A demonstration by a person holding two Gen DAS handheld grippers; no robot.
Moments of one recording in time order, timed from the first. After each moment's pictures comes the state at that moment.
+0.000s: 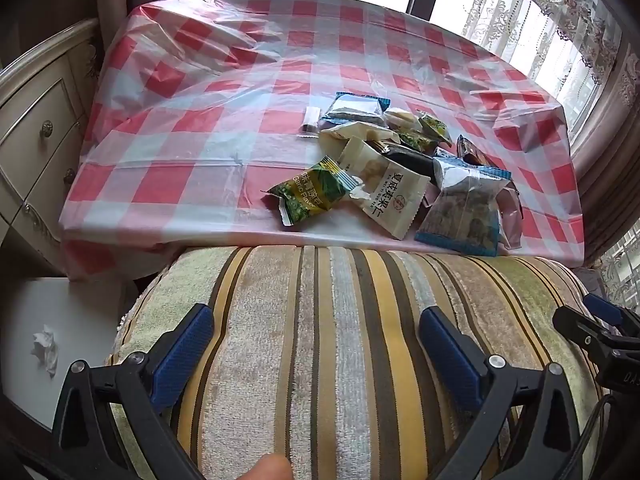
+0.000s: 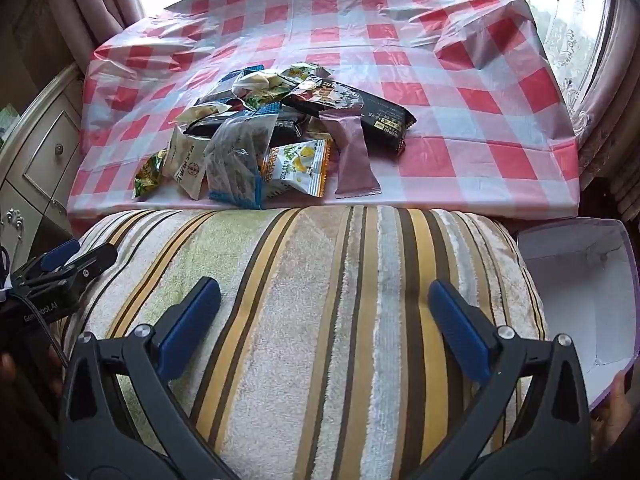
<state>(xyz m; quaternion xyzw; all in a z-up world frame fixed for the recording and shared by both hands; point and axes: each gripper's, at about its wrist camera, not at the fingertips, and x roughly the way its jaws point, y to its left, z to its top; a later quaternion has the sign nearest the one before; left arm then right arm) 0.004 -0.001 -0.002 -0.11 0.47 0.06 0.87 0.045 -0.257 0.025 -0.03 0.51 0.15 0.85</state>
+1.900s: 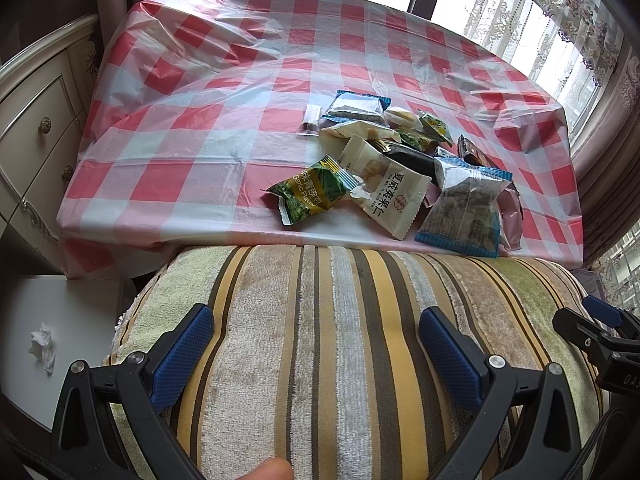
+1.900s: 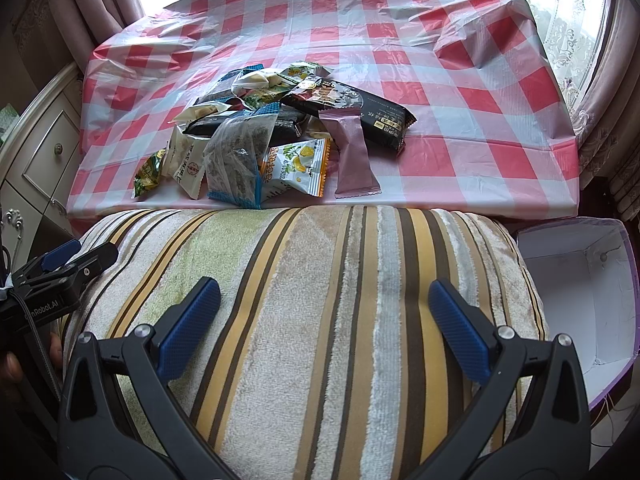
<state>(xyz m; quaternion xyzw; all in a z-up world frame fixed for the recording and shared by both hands) 0.002 -0.002 -0.003 -0.11 0.47 0.06 0.87 0.046 -0.256 0.025 -0.03 0.51 0.15 0.85</state>
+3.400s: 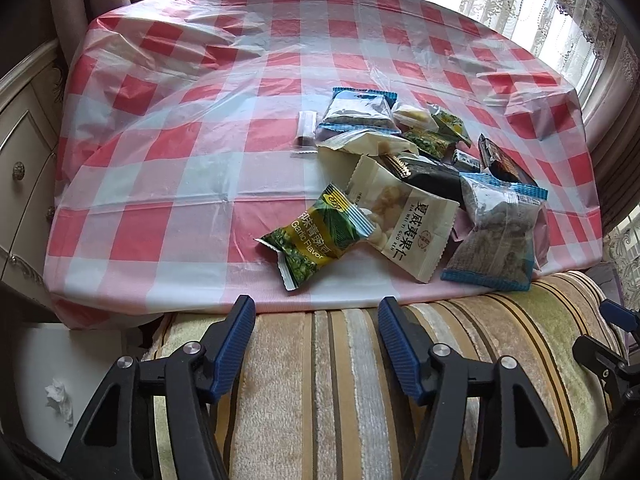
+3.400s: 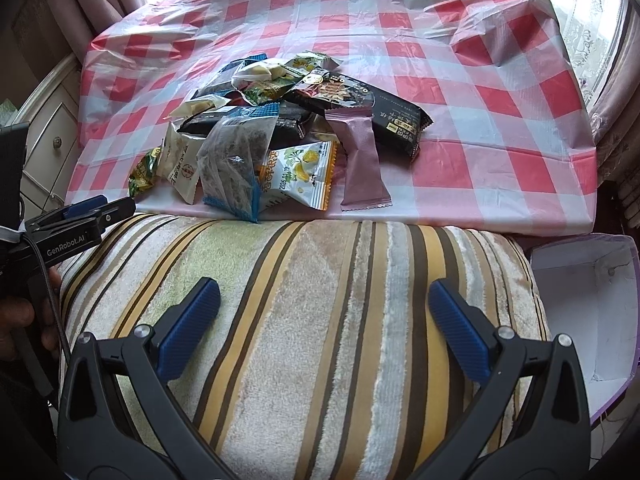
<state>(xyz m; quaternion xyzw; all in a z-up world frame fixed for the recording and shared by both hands) 0.065 0.013 -0.010 -0.07 0.50 0.05 0.86 0.076 -0.249 0.017 -0.04 0.53 0.17 0.83</state>
